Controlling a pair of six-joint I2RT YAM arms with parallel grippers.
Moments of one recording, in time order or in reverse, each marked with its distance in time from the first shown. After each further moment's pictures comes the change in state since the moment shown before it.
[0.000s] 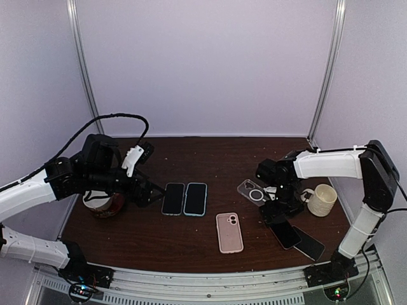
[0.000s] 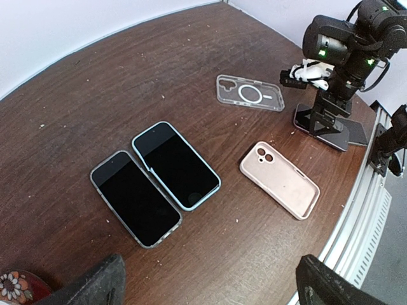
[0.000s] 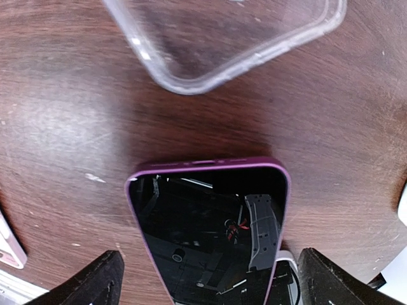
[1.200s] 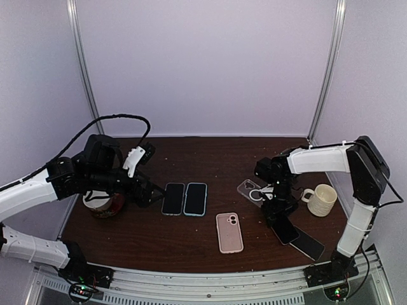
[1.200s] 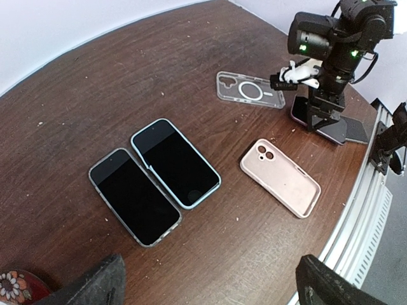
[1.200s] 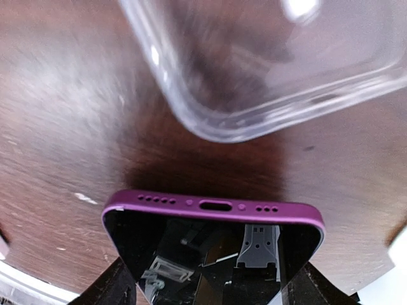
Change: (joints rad) left arm 0.000 0.010 0.000 0.000 0.004 0.003; right arm -0.054 0.122 0.064 -0.045 -0.048 -0.200
